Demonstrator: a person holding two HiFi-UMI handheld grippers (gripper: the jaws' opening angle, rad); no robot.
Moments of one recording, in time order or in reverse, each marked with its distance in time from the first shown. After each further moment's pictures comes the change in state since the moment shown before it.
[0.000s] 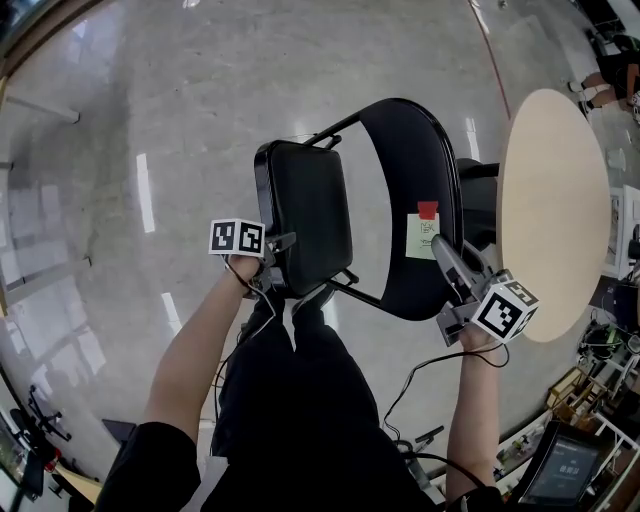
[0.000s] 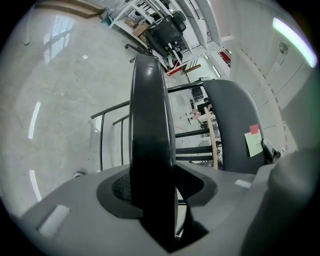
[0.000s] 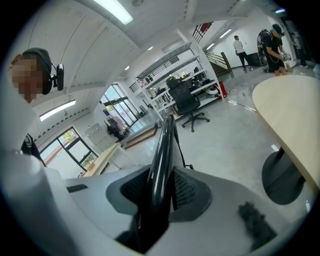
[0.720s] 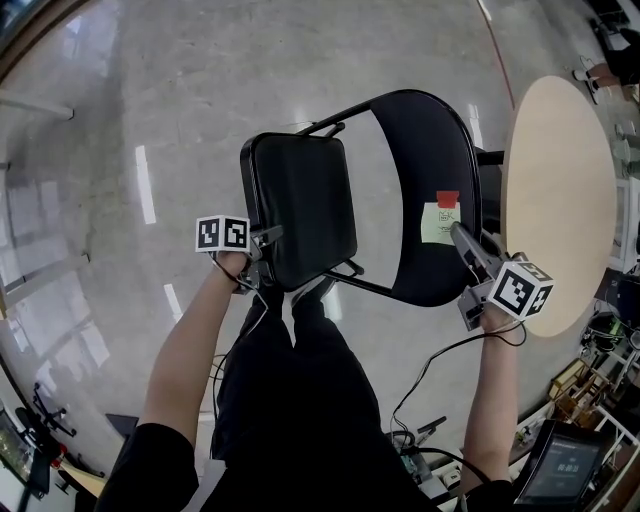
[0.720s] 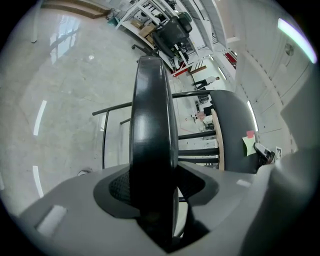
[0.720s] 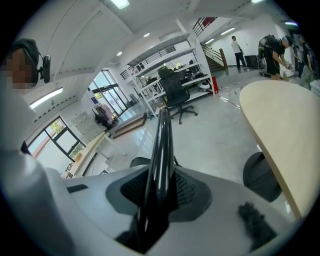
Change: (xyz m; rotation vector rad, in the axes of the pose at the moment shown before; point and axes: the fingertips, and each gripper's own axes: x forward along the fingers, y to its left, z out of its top) left arm -0.012 0.060 -0.012 -0.041 -0.017 0.042; right arm 0.006 -0.060 -0.031 -0.017 0.123 -0.142
